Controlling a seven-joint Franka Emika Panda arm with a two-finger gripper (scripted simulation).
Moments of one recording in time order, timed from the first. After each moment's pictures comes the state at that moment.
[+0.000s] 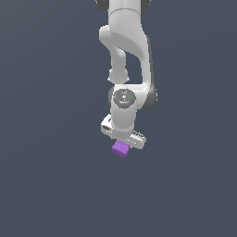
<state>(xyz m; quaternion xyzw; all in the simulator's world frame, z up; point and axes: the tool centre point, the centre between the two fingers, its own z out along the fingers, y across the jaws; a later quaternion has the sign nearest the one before) 0.031 0.017 0.080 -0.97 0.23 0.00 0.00</state>
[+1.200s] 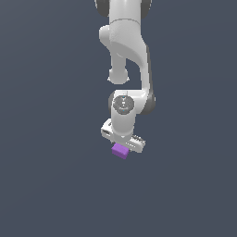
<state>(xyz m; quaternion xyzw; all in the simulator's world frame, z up) 0.037 0.016 0.056 -0.97 0.23 -0.01 0.00</state>
